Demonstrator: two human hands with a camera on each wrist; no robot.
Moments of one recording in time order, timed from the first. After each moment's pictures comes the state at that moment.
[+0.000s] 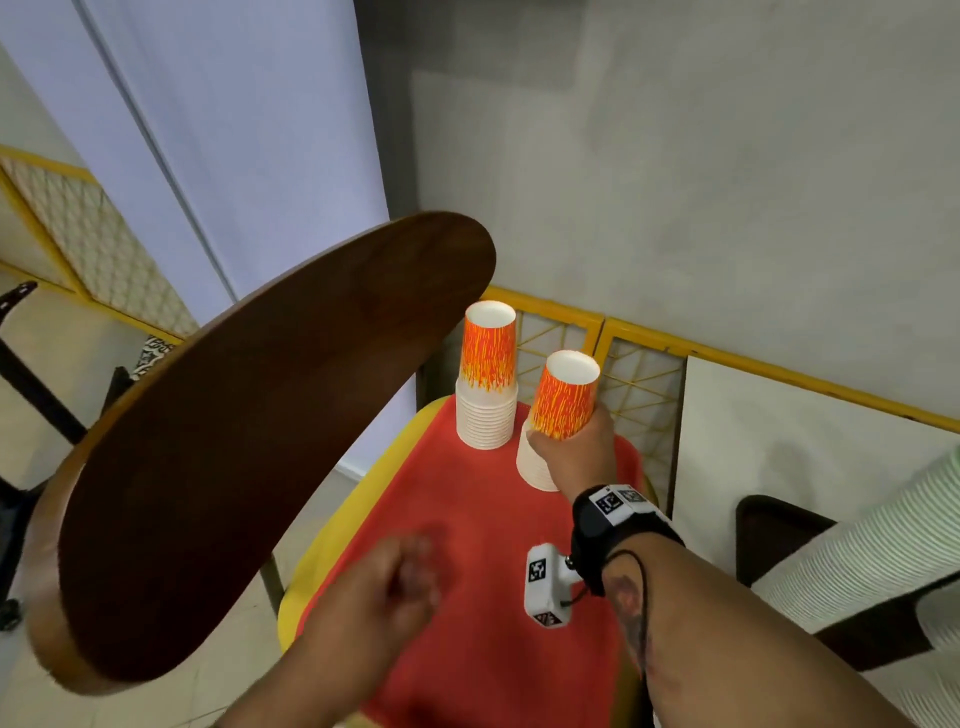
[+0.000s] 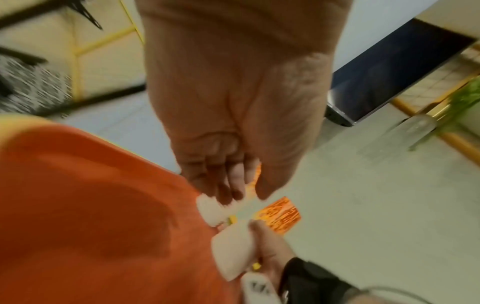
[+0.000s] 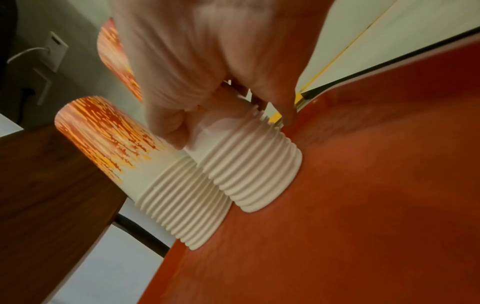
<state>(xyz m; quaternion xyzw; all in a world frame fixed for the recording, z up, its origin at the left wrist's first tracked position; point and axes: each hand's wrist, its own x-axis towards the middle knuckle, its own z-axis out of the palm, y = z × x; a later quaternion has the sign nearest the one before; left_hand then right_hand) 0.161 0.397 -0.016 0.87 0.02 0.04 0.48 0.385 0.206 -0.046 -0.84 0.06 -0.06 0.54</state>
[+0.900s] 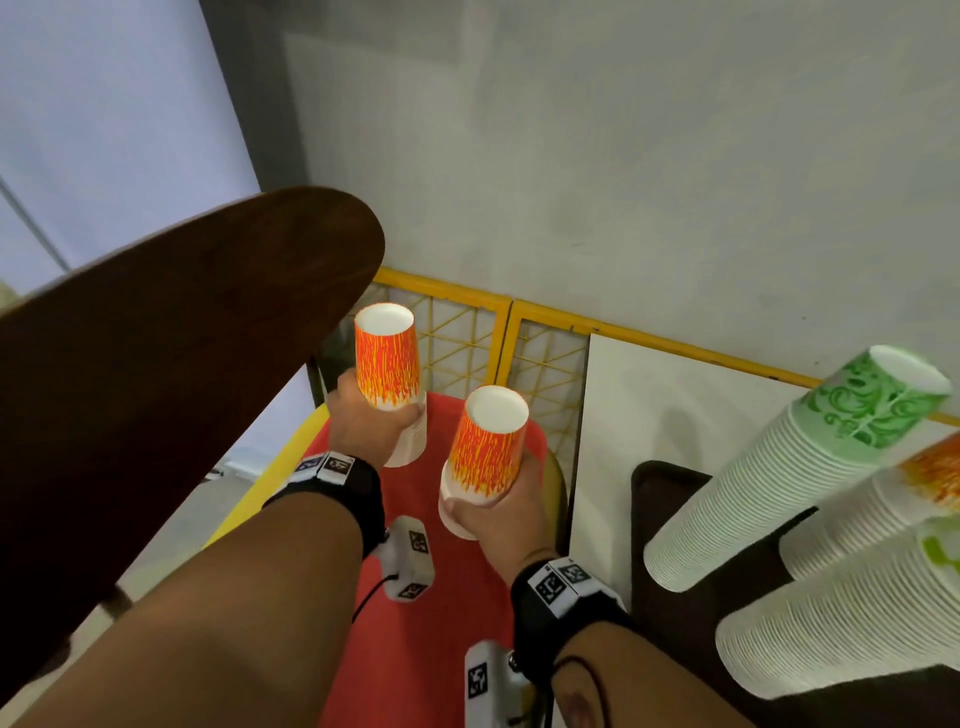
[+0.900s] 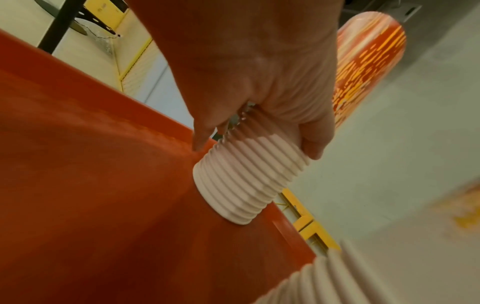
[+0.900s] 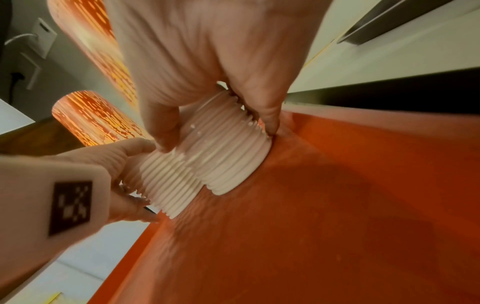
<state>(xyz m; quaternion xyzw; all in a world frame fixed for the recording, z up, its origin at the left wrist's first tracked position) 0.383 0.351 -0.048 0.81 0.21 0.13 0.53 0.303 0.161 -0.064 -0.82 0.04 -0.02 0.58</state>
